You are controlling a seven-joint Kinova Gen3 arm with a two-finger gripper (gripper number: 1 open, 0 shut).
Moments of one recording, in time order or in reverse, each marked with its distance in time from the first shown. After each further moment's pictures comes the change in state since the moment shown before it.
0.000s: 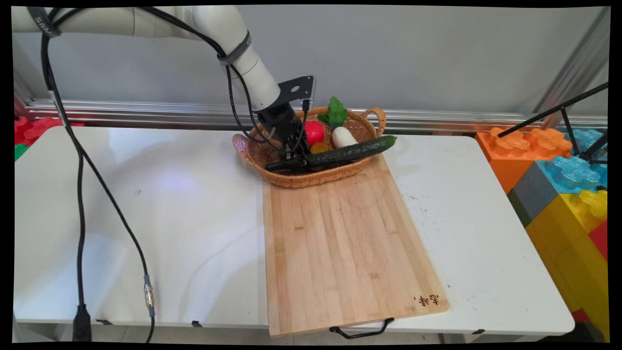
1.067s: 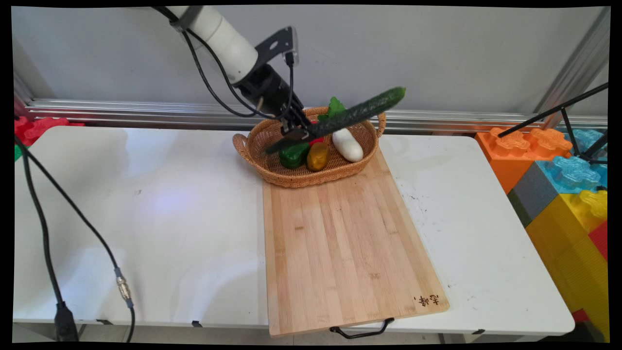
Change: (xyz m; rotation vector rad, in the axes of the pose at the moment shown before) arm 0.006 0.035 -0.091 0.104 0.178 -0.133
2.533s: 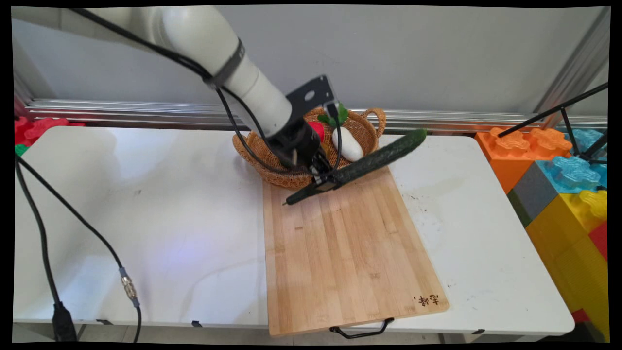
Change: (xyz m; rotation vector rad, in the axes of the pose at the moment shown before) arm 0.029 0.105 0.059 -0.022 -0.062 -0.136
